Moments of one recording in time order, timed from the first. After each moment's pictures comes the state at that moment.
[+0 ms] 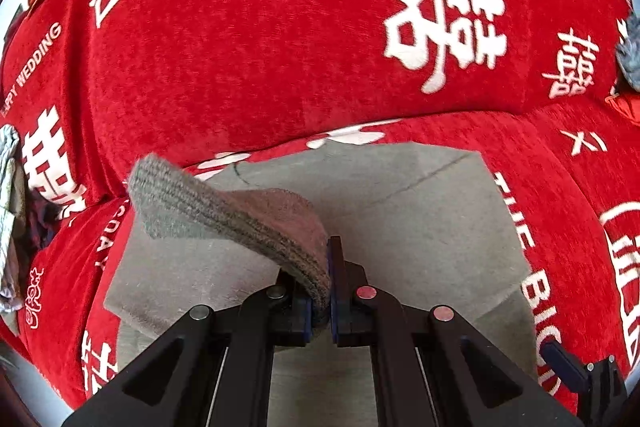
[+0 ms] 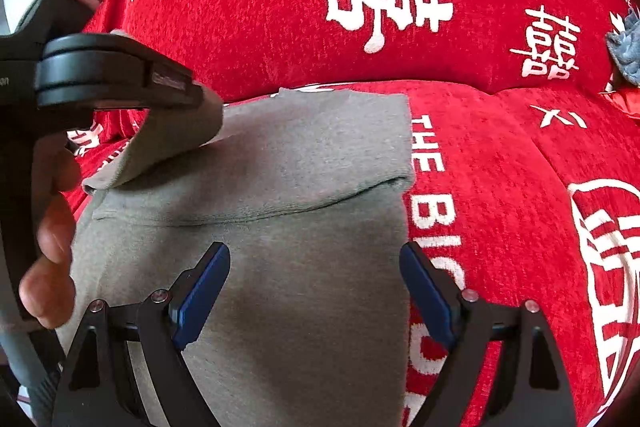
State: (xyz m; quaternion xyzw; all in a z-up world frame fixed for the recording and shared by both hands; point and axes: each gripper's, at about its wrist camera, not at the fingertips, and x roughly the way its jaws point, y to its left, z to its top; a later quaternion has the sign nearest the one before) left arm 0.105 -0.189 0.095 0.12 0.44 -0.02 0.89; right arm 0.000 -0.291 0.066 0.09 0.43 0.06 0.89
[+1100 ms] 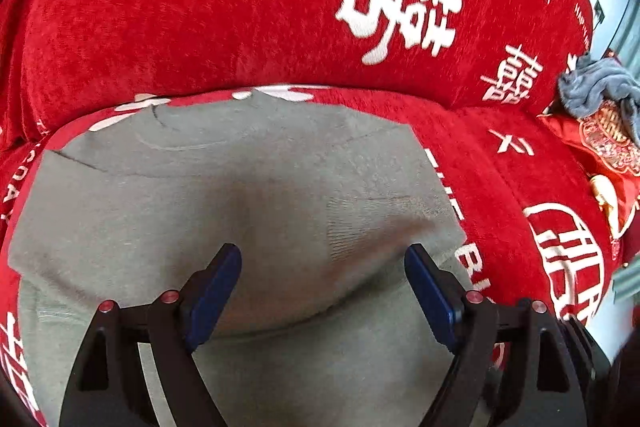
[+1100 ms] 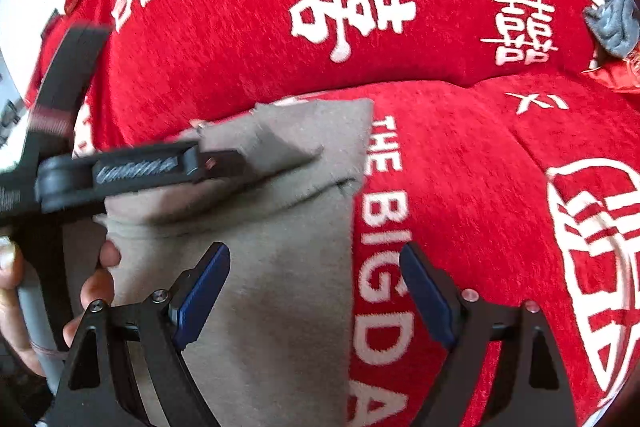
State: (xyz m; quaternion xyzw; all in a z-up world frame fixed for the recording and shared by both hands) left arm 0.092 -0.161 0.072 -0.02 0.48 -0.16 0.86; right arm -0.005 -0.333 0.067 0.17 0.41 0.08 0.89
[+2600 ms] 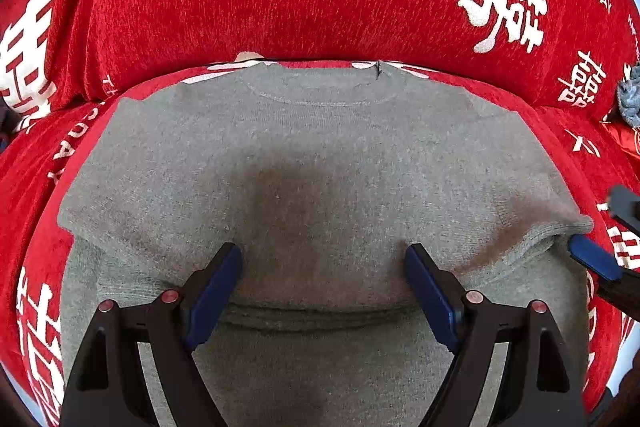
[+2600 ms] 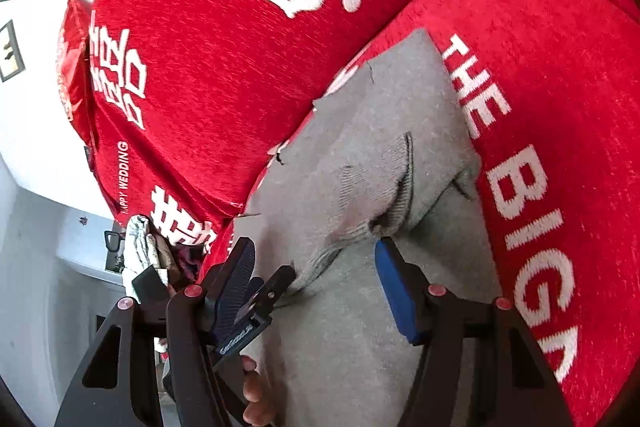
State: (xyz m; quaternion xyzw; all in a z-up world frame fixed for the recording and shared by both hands) left arm 0.095 -0.079 0.034 0.00 0.50 -0.06 0.86; right arm 0.063 -0.343 0.033 0.46 0.45 0.16 0.75
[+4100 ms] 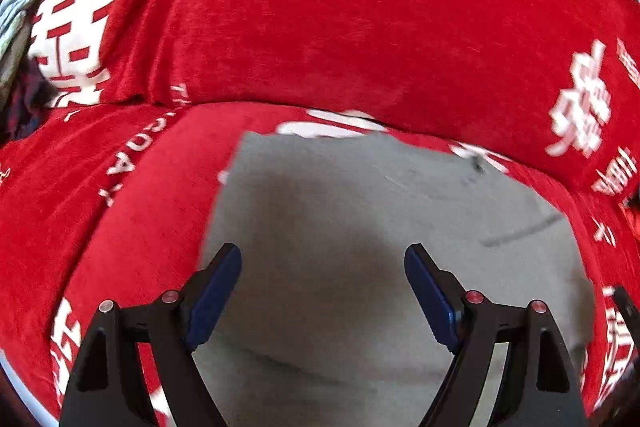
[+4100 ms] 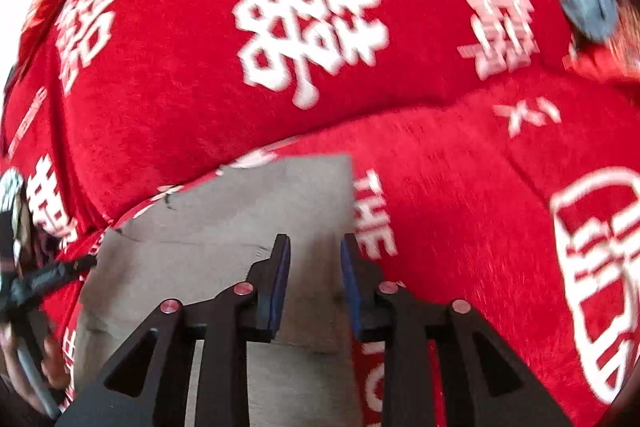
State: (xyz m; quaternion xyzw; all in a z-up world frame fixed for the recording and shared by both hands) left arm 0.156 0.039 0.068 -0.07 0.48 0.01 0.87; right arm 0.063 -0.318 0.087 0.14 0.39 0.01 0.91
